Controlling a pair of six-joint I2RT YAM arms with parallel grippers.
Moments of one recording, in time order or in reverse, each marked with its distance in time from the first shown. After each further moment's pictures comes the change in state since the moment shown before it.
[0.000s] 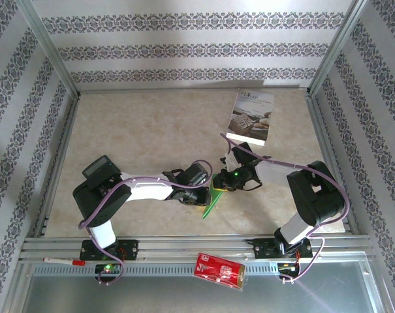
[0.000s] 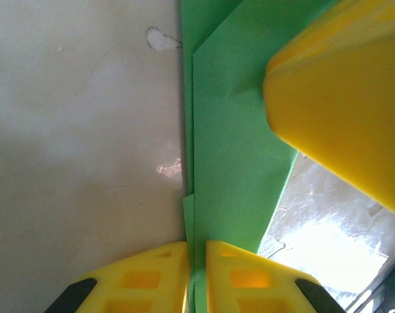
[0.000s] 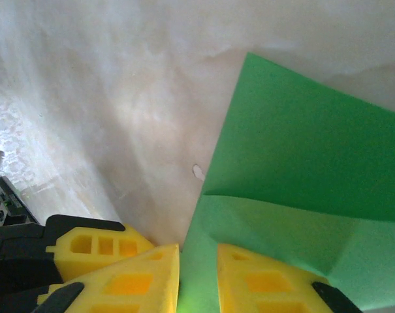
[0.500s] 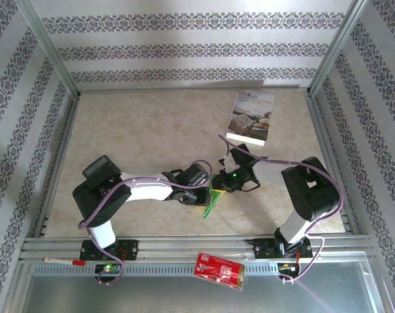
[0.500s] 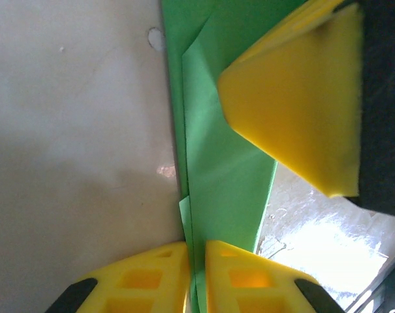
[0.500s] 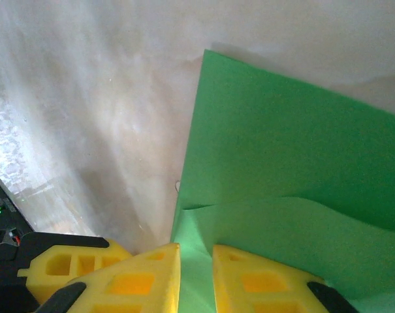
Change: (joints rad) left arm 0.000 -0.002 -0.008 0.013 0.000 0.000; right arm 0.009 0.060 -0.001 0.052 -0.006 0.011
